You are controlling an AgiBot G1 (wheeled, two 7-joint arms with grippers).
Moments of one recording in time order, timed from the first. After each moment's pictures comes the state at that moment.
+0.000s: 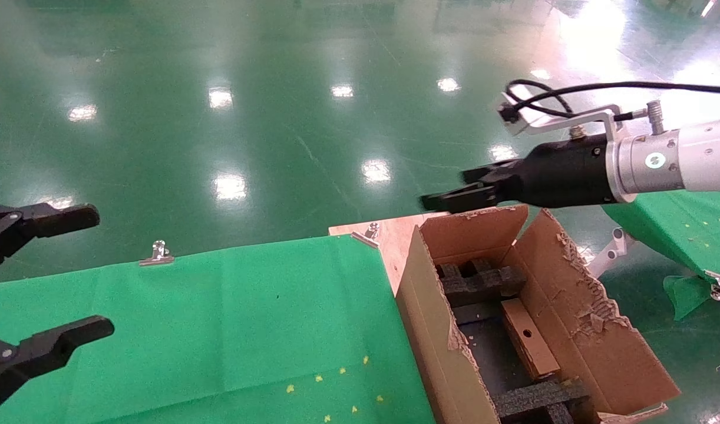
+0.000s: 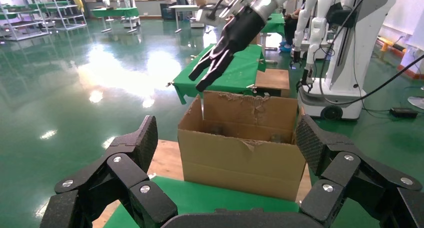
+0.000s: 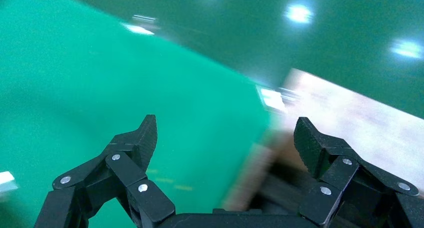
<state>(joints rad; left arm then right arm) -1.06 0.56 0.35 -1.22 0.64 1.42 -0.13 2.03 -0.48 -1.62 1.07 -0.98 -0.95 0.91</state>
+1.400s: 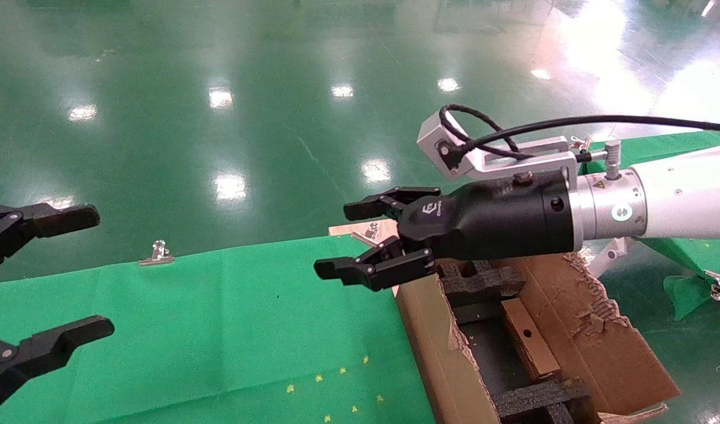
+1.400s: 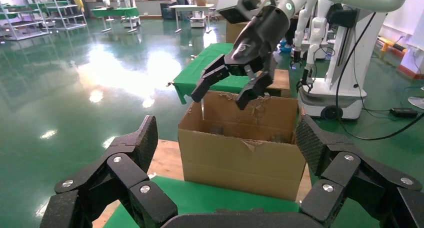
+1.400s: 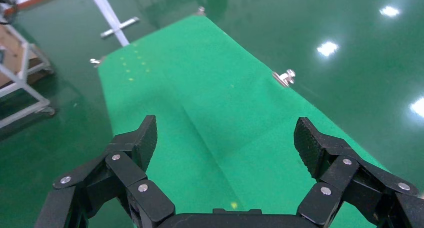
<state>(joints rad) -1.06 0.56 0.35 -1.22 0.63 1.42 -0.13 1.58 -0.53 -0.97 1.19 -0.81 -1.24 0.55</state>
